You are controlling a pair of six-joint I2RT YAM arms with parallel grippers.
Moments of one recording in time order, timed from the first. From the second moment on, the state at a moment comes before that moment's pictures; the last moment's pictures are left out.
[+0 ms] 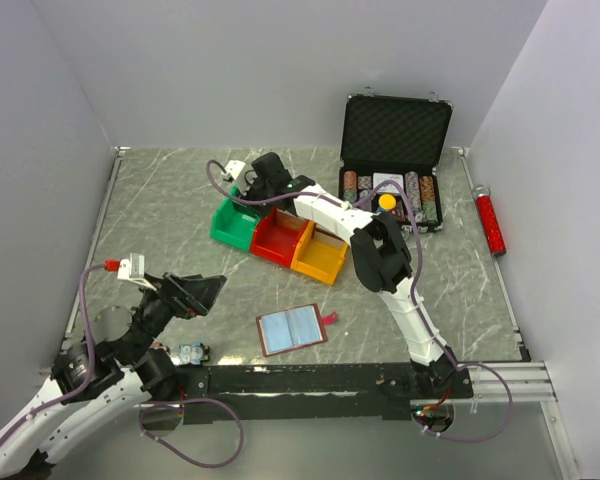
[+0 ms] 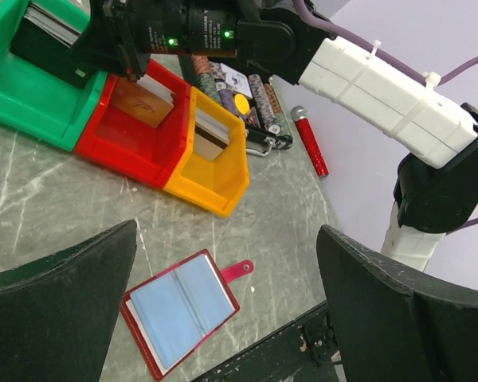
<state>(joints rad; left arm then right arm) -0.90 0.11 0.55 -0.47 -0.40 -0.78 0.71 2.37 2.08 -0.42 -0.24 -0.37</state>
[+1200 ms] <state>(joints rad) -0.90 0.13 0.54 -0.45 -0.38 -0.78 0.72 2.38 2.09 -0.42 -0.18 -0.37</state>
